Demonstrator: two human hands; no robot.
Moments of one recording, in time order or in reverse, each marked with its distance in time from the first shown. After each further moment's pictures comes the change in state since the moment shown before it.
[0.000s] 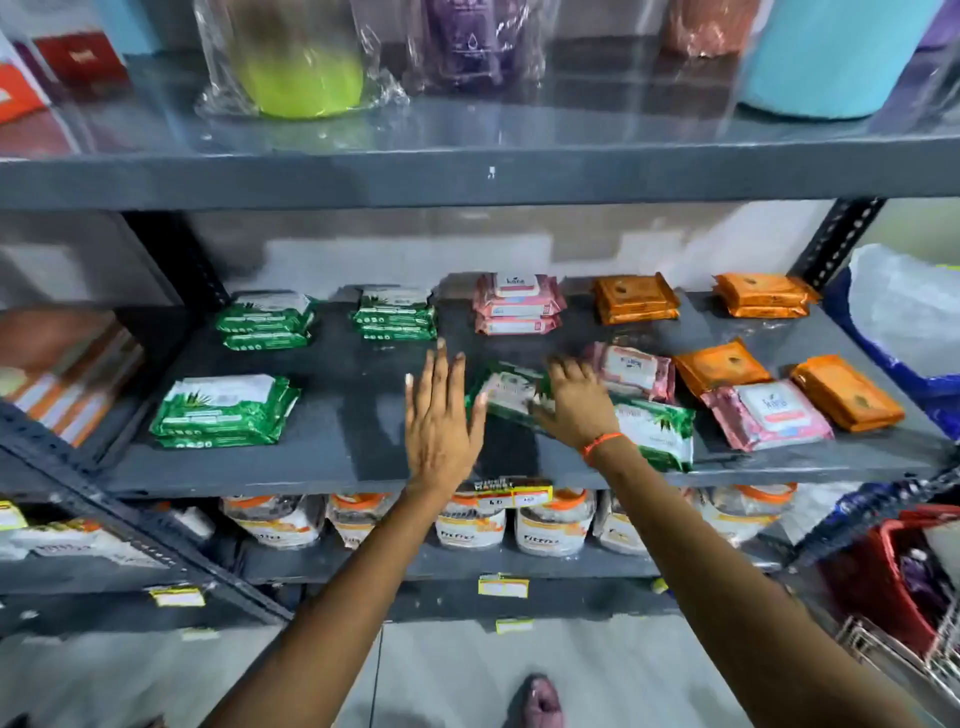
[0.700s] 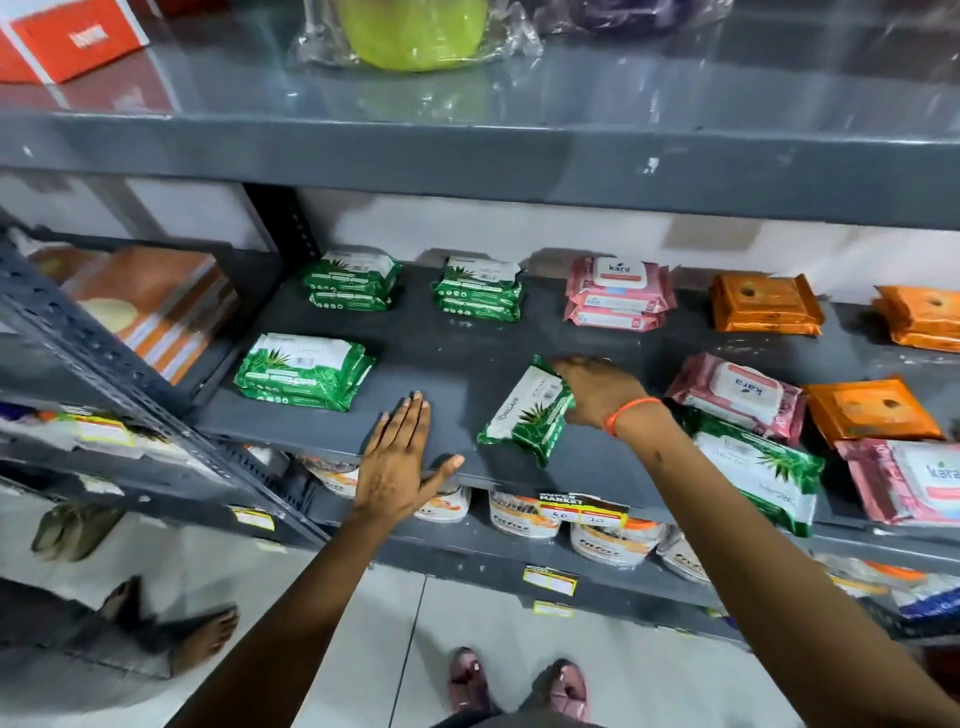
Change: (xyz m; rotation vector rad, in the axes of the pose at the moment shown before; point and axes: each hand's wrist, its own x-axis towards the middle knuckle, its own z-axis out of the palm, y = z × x) left_hand -0.052 -0.138 0.001 0.248 -0.316 -0.115; right_hand 0.061 -0.064 0.002 -0.116 -0.606 -0.260
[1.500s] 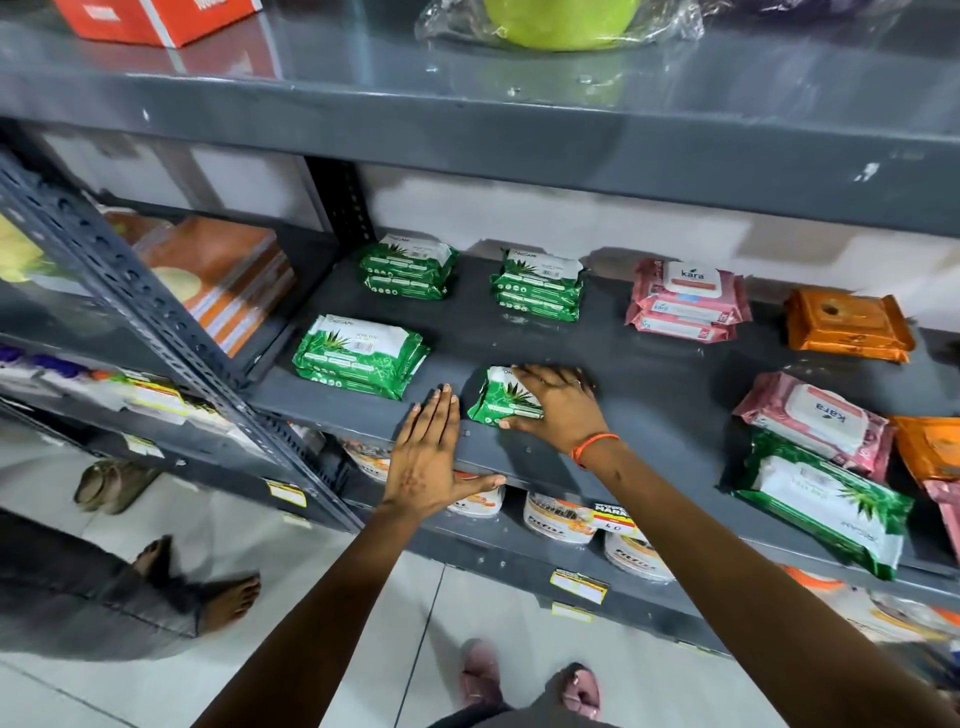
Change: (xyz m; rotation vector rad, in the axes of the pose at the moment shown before) left_hand -0.004 -0.025 -0.003 0.049 -0.052 -0.019; right_hand 0.045 -0.079 0.054 0.147 0.197 -0.147
